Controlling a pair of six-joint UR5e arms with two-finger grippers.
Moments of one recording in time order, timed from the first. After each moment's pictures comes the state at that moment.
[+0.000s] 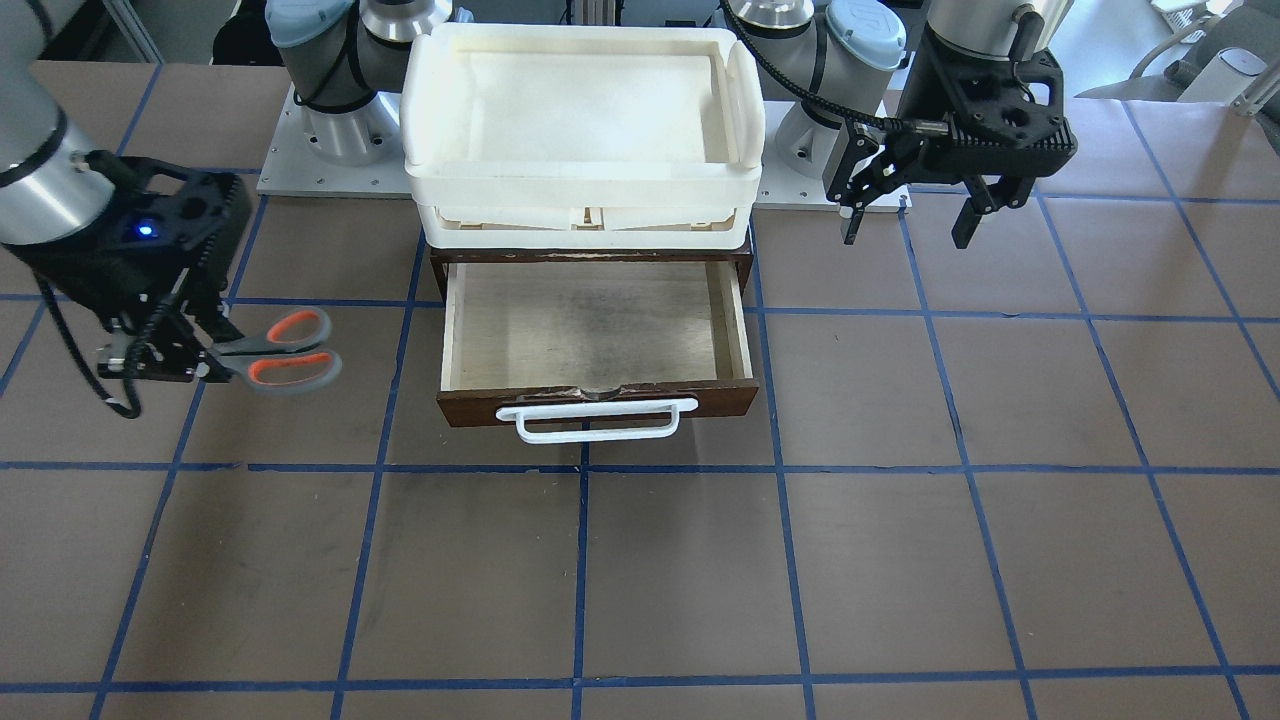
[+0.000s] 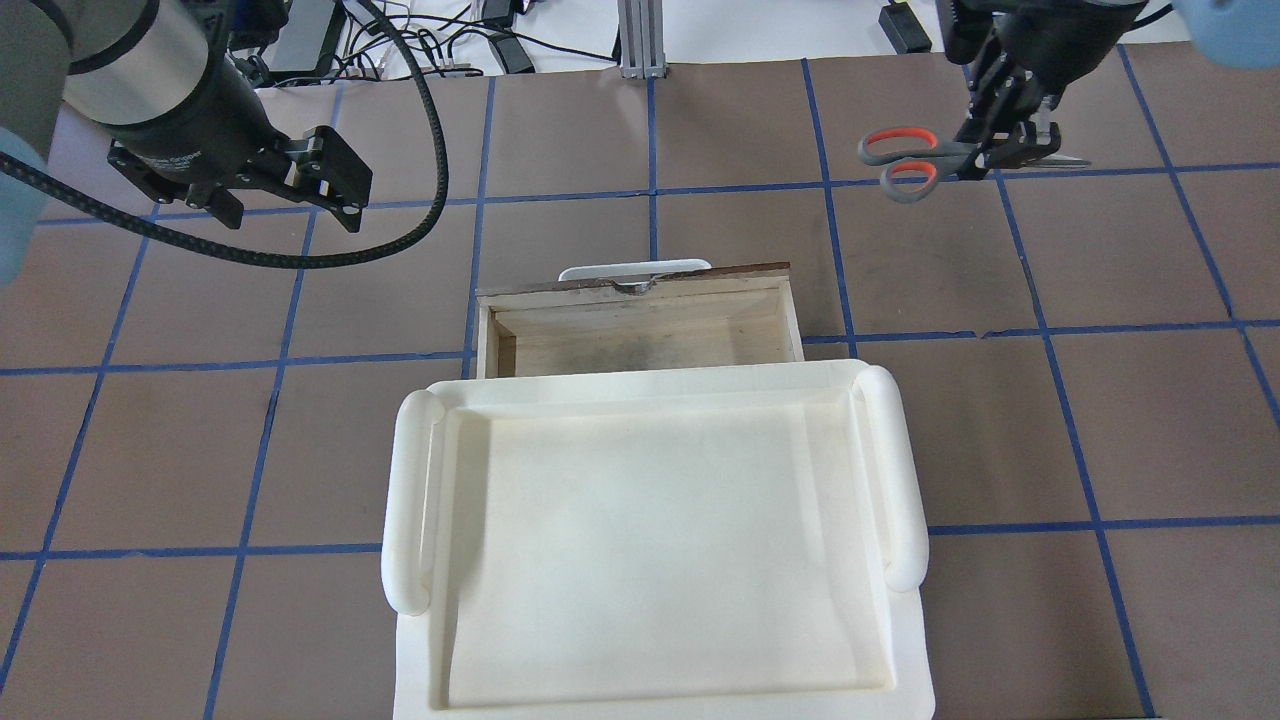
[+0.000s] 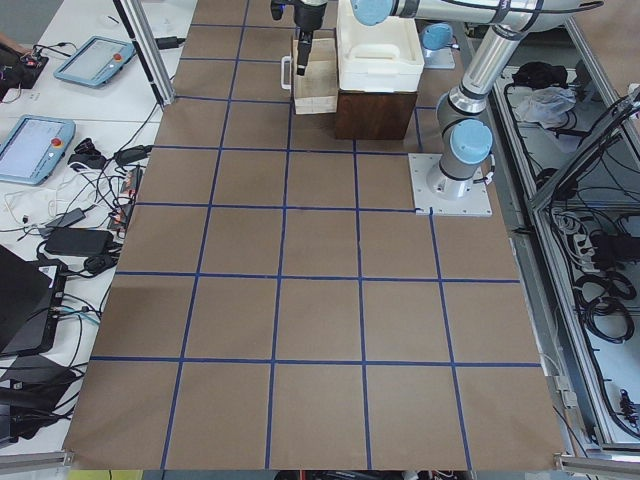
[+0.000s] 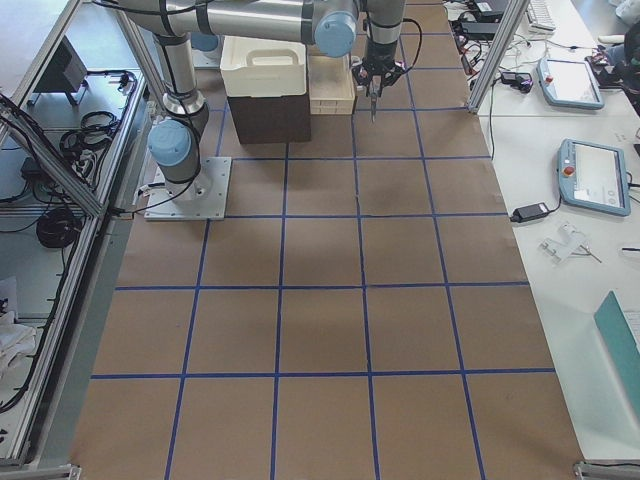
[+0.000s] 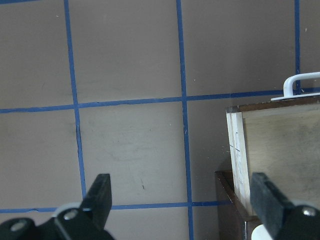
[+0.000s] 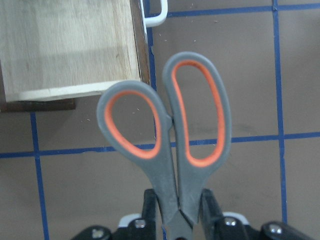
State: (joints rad) left arm -1.55 -1.48 -1.61 -1.47 1.61 0.08; right arm 1.59 -1.40 1.43 -1.61 -1.48 -1.49
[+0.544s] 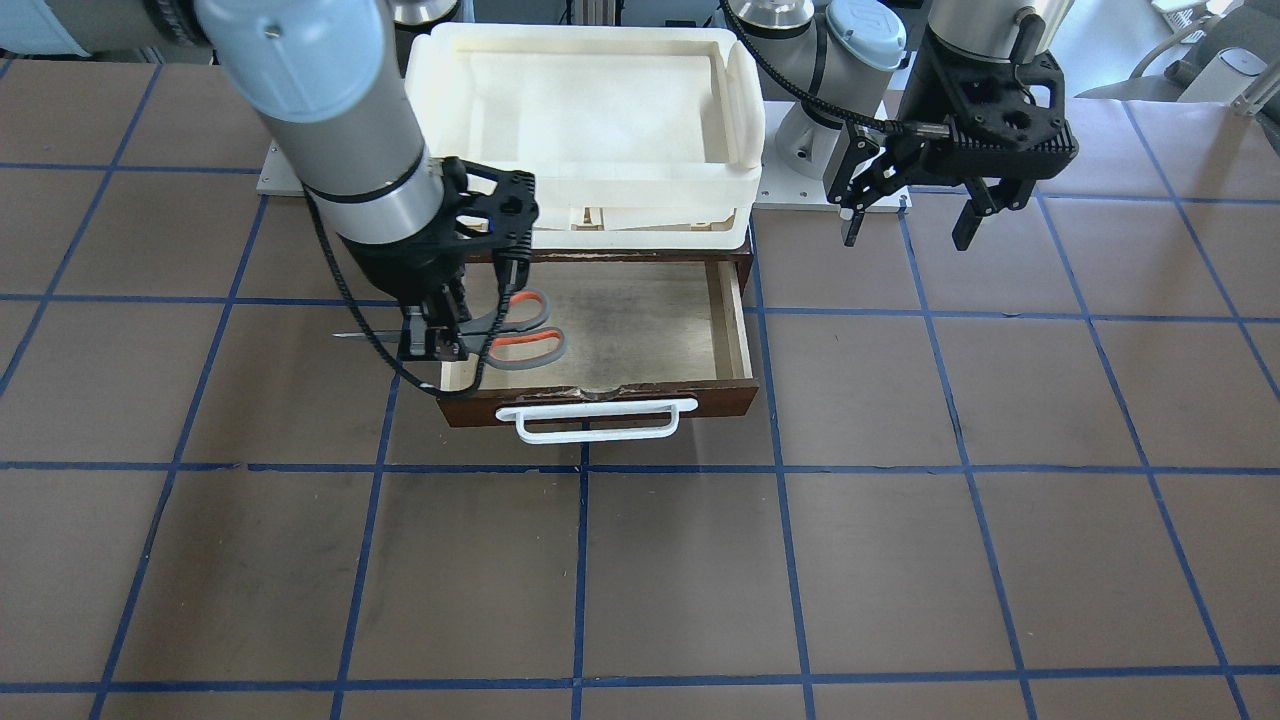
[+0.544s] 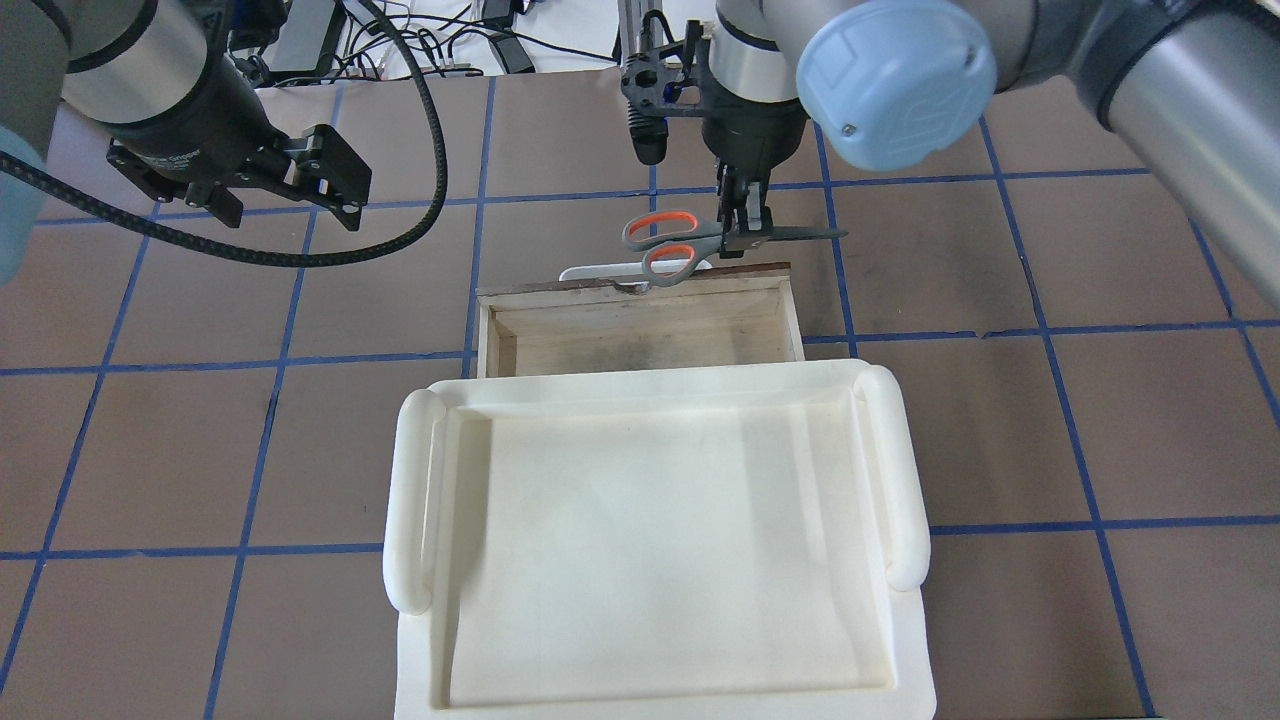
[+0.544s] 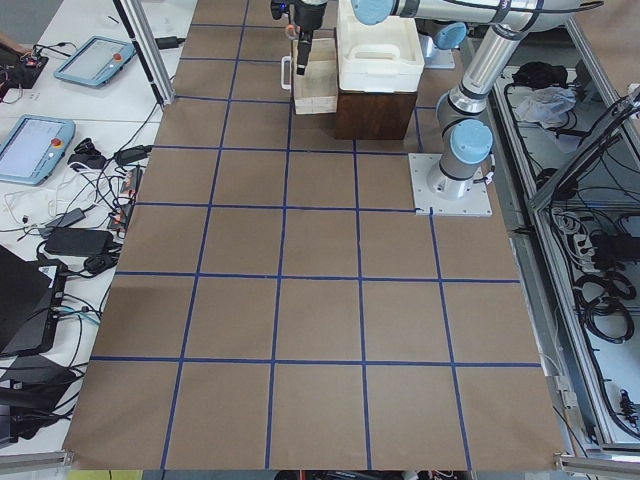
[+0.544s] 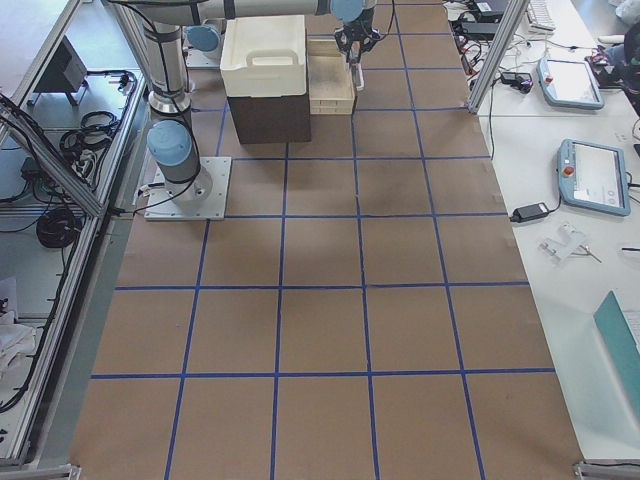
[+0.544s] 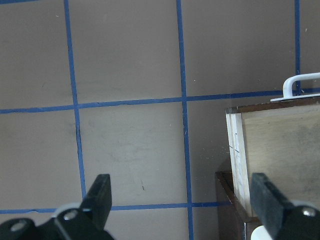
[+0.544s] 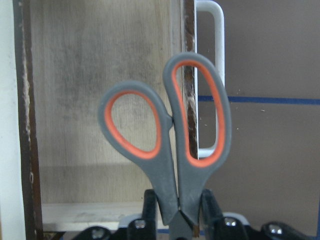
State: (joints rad) left arm -1.55 -1.48 -1.61 -1.47 1.61 0.08; right arm 1.86 -1.31 1.41 -1.63 -1.50 -1.32
